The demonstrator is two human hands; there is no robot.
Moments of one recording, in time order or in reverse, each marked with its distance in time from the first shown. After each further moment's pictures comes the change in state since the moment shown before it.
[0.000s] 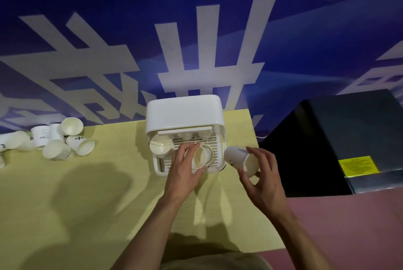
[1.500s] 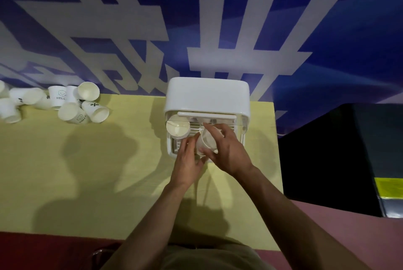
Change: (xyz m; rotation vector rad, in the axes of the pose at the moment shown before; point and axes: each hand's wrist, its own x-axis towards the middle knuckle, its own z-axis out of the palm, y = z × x) left_hand -0.010 -0.061 0.031 -0.179 -0.020 -0.286; right_hand 0.076 -0.007 0.130 -0.314 -0.491 -0.264
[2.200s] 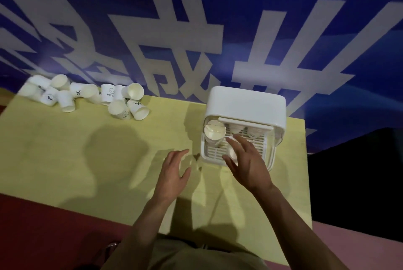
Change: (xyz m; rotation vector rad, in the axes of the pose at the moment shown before) left_hand -0.068 -0.071 -0.113 0.066 0.156 -0.028; right_hand -0.014 -0.049 0.019 -0.061 0.090 -0.088
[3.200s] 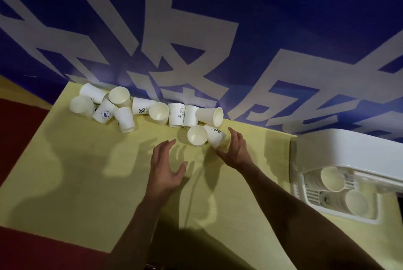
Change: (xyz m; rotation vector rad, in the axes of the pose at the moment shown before) left_hand 0.128 -0.244 -0.275 -0.179 0.152 -0.064; right_hand 0.255 -0.191 0.289 0.028 -0.065 0.176
